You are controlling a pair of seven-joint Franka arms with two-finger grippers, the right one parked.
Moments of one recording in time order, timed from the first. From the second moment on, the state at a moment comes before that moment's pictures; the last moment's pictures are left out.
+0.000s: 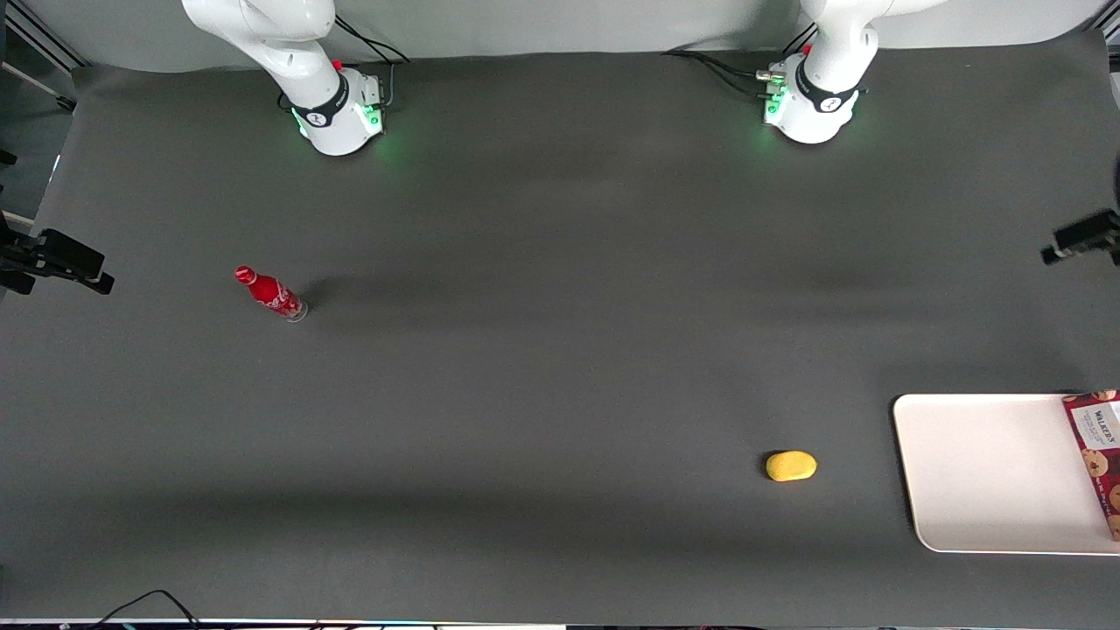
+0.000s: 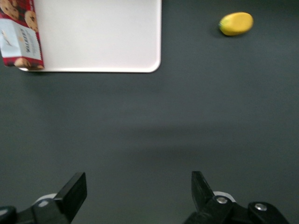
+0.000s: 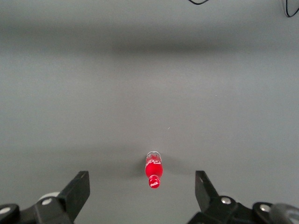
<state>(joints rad) 0.13 -0.05 0.14 -1.83 -0.07 1.73 0.27</state>
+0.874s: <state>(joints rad) 0.09 -0.33 -0.09 -1.98 0.02 1.66 0.02</state>
